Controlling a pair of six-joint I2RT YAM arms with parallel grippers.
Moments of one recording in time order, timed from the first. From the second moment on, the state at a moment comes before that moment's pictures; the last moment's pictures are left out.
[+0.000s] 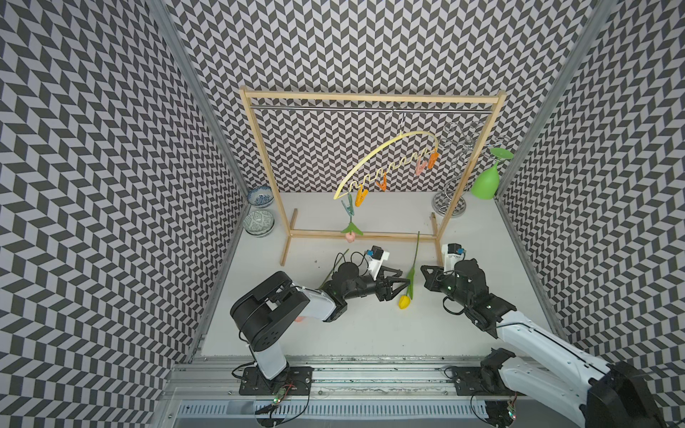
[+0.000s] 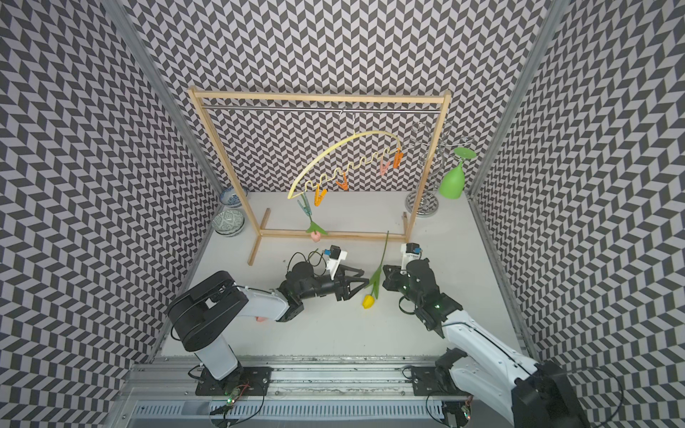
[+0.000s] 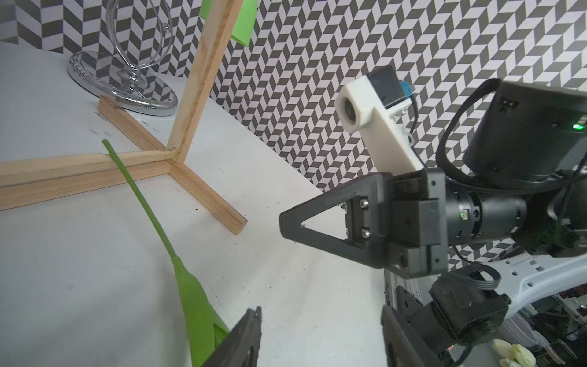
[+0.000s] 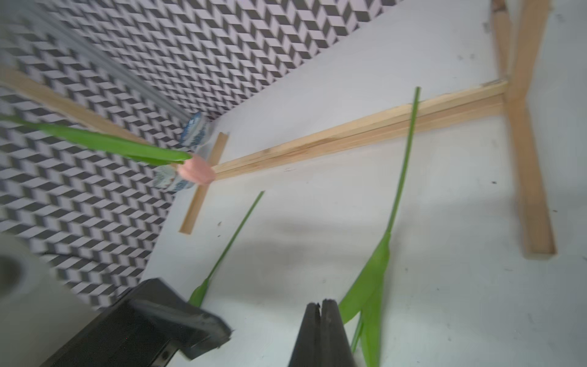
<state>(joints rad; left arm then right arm) -0.80 1.73 0.60 1.07 0.52 -0.54 0.49 1.03 0.48 0.03 -0.01 0.65</state>
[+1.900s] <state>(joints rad) -0.23 0.70 0.38 0.35 0.22 -0.81 0.90 1.12 0.64 0.17 -0.35 0.68</state>
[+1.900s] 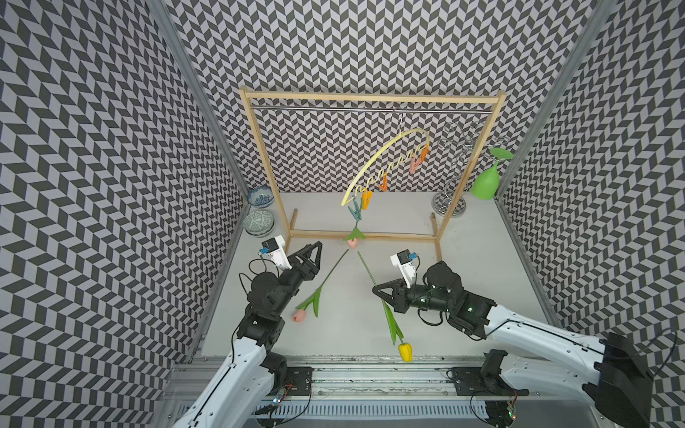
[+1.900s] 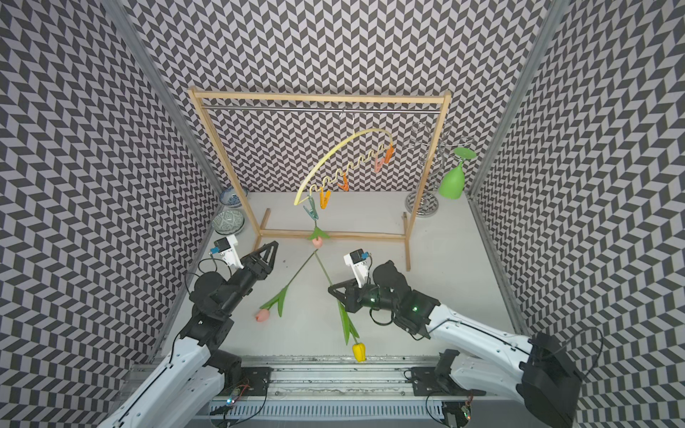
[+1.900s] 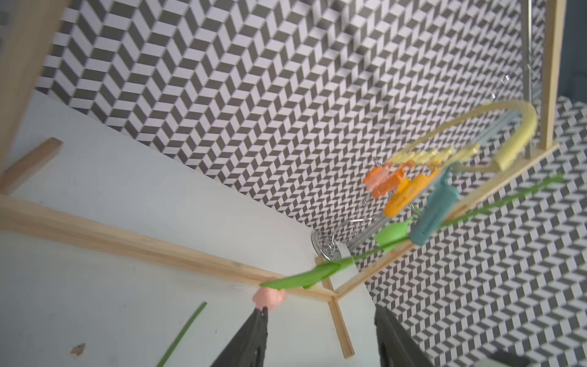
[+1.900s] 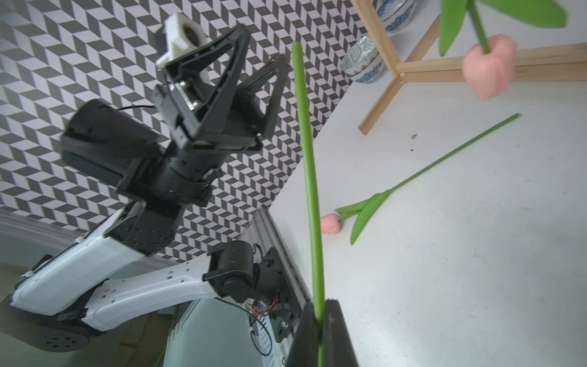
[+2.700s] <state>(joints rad) -0.28 1.12 0.68 0.53 0.45 -0.78 0.80 1.27 0.95 0.09 -0.03 0.86</state>
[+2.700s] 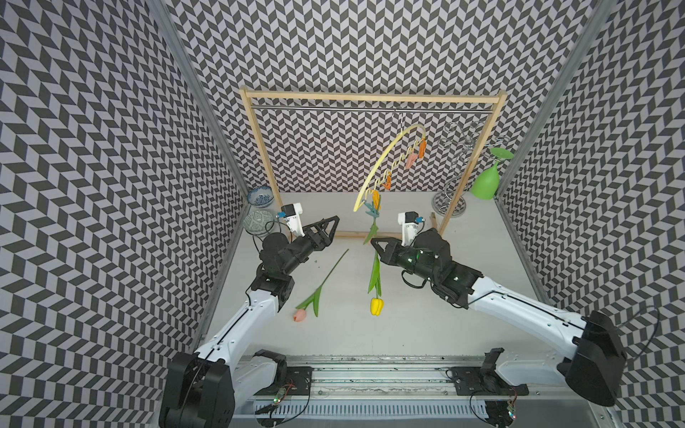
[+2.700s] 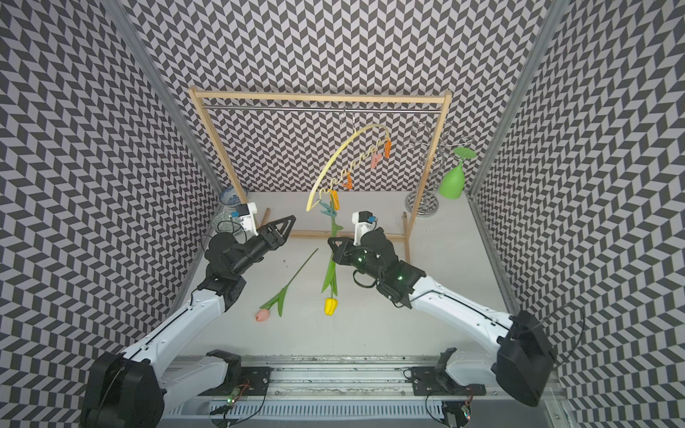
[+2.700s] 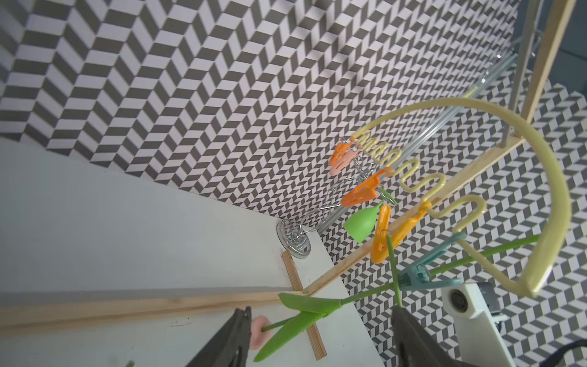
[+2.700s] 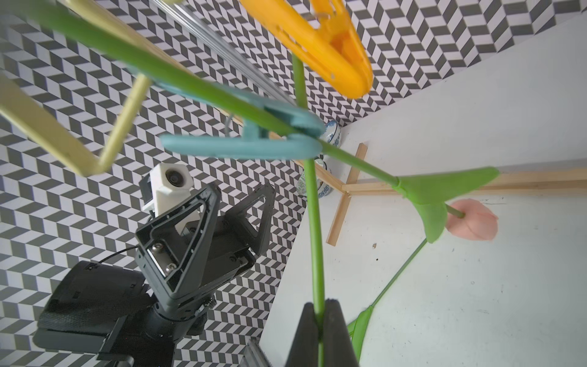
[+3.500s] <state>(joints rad) -0.53 1.50 1.07 0.63 0.60 -0.37 0.62 1.11 0.84 0.02 -0.04 0.76</state>
